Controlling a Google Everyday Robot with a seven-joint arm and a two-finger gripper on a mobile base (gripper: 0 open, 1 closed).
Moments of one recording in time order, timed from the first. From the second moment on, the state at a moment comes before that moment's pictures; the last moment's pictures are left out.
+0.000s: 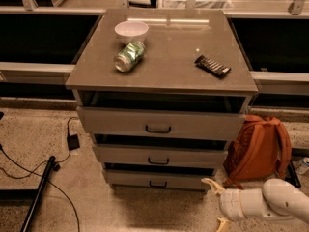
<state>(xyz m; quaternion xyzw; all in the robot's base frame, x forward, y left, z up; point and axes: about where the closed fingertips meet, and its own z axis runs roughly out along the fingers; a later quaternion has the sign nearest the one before) 0.392 -0.177 0.458 -0.63 0.64 0.23 0.37</state>
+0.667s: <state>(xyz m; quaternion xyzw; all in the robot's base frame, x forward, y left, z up) 0.433 -0.184 0.369 -0.68 0.61 0.22 0.33</state>
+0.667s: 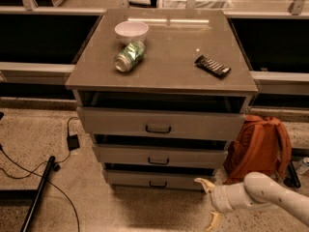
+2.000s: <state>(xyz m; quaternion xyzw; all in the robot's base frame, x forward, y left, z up) 0.528 -0.213 0.230 -0.66 0.66 0.11 0.35</state>
